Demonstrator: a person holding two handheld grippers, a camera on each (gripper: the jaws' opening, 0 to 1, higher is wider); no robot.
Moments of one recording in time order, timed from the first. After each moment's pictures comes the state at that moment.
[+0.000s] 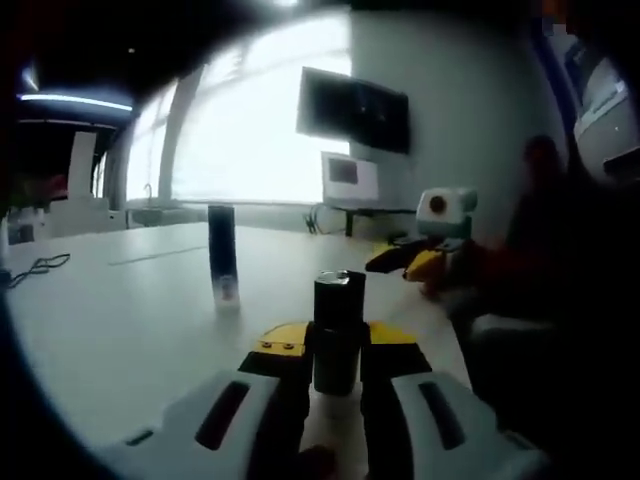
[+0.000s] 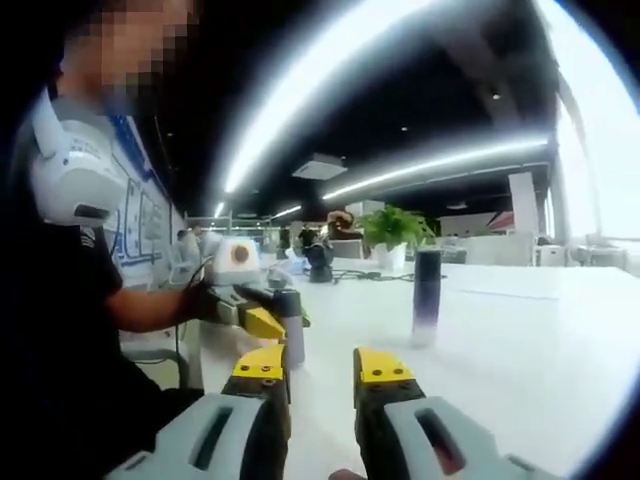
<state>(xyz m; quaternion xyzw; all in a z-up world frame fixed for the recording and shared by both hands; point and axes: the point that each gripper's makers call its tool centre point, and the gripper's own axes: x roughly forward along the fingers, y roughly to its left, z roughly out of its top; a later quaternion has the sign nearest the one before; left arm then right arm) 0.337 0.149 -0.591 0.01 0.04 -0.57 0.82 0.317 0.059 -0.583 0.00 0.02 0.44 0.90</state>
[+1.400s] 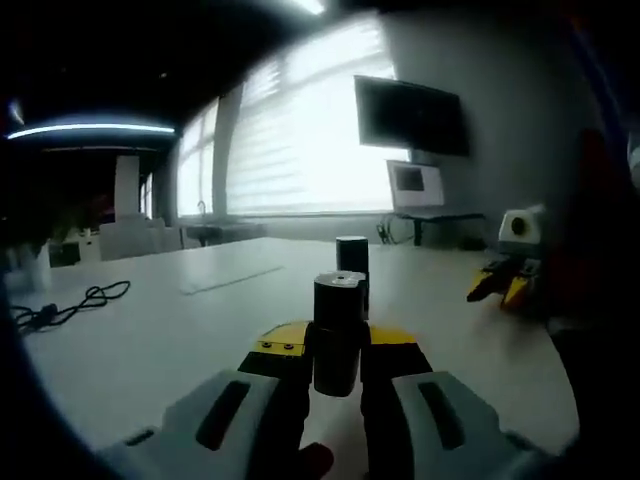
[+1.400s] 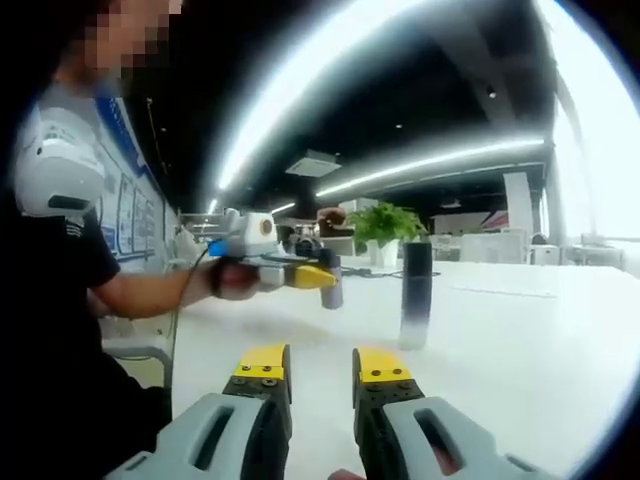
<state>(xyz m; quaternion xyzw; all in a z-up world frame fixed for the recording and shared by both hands) 0.462 0.191 -0.568 0.03 0.01 -0.46 0.89 0.346 0.062 -0.594 0.00 0.02 0.43 0.90</state>
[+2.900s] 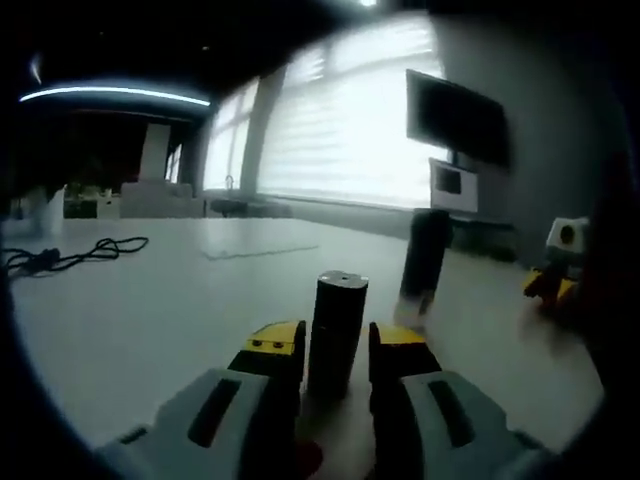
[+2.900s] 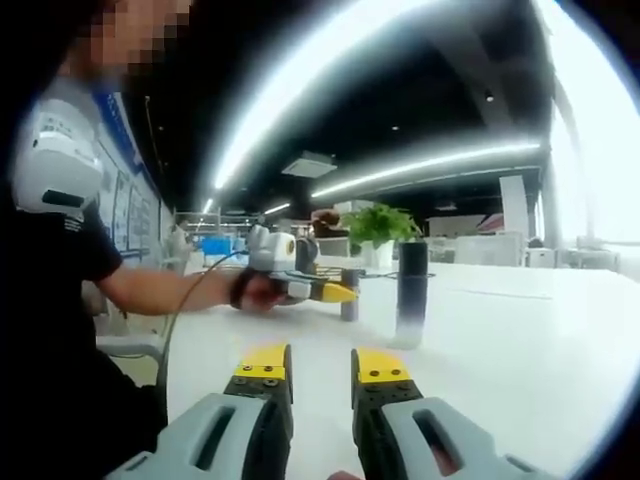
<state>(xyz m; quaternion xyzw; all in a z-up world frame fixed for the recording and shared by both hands) 0.507 0.206 -0.602 -0.02 0.06 -0.42 0.91 0.347 0.061 -0.595 0.00 0.02 0.42 0.91</state>
